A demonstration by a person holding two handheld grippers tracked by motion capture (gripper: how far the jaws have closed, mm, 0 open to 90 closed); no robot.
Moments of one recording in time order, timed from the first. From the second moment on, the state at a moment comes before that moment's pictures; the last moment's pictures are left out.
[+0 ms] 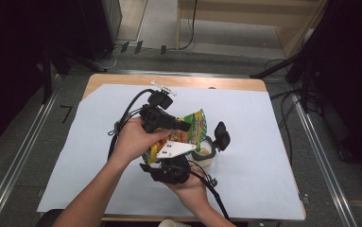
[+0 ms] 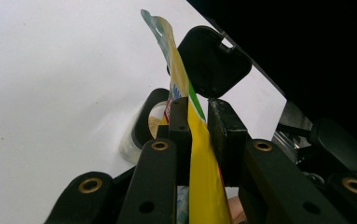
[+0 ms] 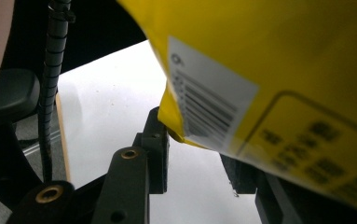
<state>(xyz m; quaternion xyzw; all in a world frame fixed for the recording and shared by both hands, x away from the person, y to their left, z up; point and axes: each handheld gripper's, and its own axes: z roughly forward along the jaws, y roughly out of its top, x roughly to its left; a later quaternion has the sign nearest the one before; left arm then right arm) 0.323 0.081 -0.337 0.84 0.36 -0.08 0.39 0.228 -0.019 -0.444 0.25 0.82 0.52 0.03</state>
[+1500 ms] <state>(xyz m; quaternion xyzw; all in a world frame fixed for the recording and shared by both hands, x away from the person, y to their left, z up) 0.328 0.086 -0.340 0.84 0.36 -0.08 0.39 0.231 -0.020 -0.442 0.24 0.83 0.51 0.03</state>
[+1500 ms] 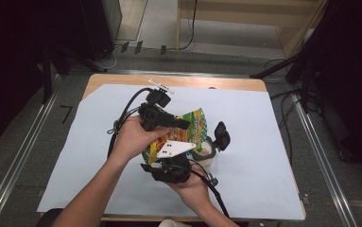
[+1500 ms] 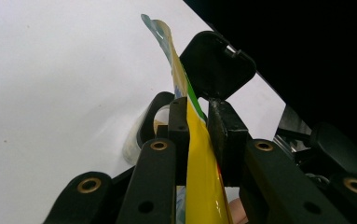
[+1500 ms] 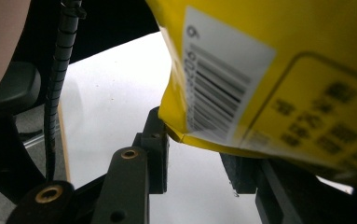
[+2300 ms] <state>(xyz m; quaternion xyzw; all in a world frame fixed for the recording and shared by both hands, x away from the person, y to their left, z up) 0.325 0.083 -0.338 0.85 0.35 -0.07 0.39 0.228 -0.018 -0.446 0.25 0.81 0.52 0.05</state>
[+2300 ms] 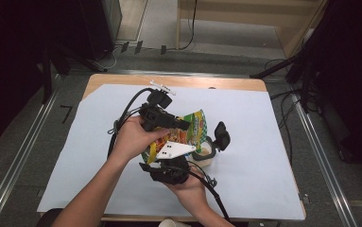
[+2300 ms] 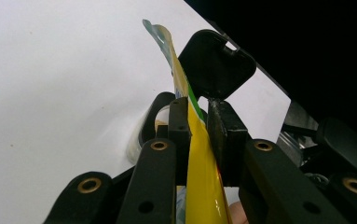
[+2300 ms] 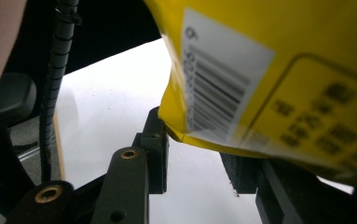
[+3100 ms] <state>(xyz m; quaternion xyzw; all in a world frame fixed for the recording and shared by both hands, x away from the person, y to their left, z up) 0.324 0.078 -0.339 0.85 0.33 -0.05 0.40 0.229 -0.021 -0.445 0.27 0.80 0.53 0.03</state>
